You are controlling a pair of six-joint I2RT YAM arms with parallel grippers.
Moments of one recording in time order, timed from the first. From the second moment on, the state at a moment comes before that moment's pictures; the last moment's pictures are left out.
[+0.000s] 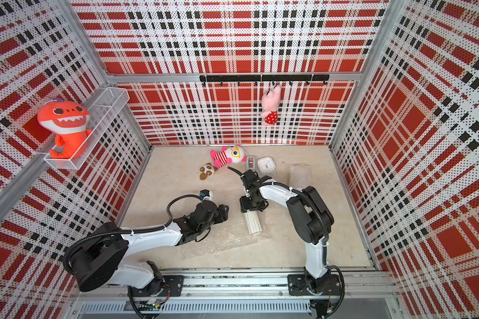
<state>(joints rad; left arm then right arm) -0.81 1.43 0.56 0.18 -0.29 -0.85 0.61 1.92 1.31 -0.69 -0.18 0.35</state>
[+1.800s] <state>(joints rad) -0.95 1.85 1.00 0.03 -0.19 -0.95 0.36 1.66 0.84 -0.26 -0.40 0.27</state>
